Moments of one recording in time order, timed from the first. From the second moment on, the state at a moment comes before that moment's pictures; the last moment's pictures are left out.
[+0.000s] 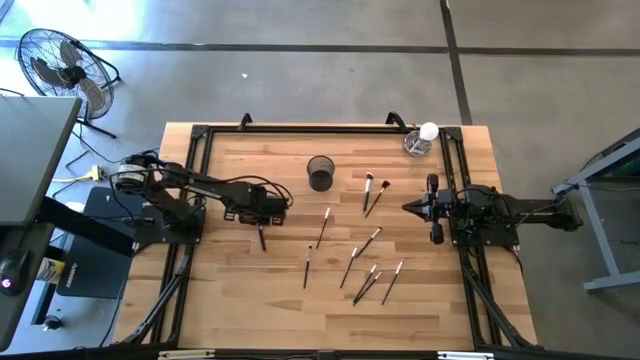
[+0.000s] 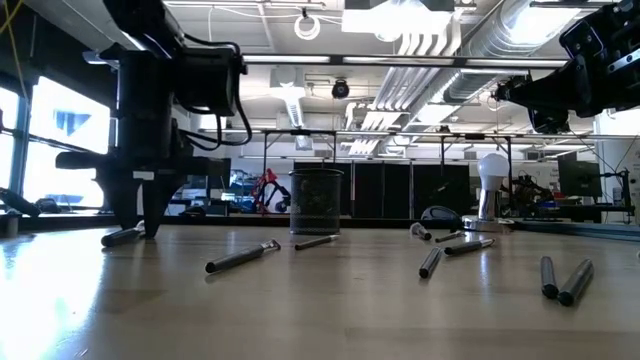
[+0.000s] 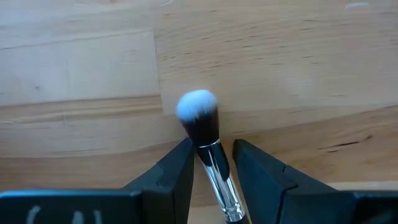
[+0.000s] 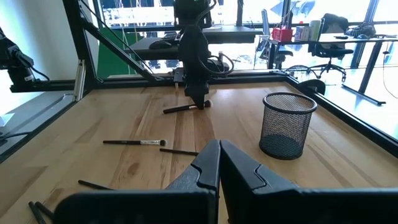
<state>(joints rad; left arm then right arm) 0.02 1.61 0.80 -0.74 -0.12 -1.48 0.00 0.03 0.06 -0.11 0.05 0.04</state>
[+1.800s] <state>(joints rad) 0.21 1.55 1.24 -0.03 -0.30 -0.23 0.00 0.03 0.06 -0.11 0.05 0.04</state>
